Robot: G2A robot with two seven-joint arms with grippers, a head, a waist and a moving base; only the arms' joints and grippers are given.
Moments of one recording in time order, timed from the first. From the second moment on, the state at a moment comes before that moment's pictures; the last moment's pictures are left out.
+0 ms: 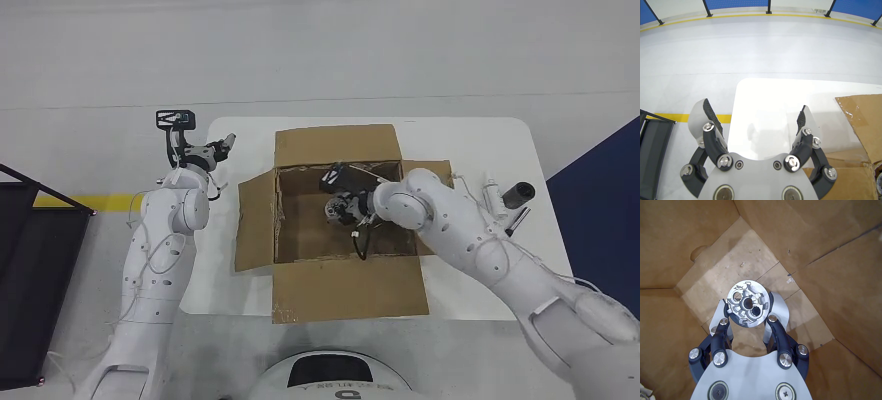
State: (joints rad) left arm 1.20 -1.33 -1.43 -1.47 1.29 0.12 -0.45; right arm -0.75 -1.12 0.55 -1.33 -0.67 -0.26 0.85
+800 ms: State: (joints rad) left arm 1.20 -1.33 -1.43 -1.47 1.29 0.12 -0.45; right arm -1.79 -0.86 1.83 -1.84 -0.46 -0.94 0.38
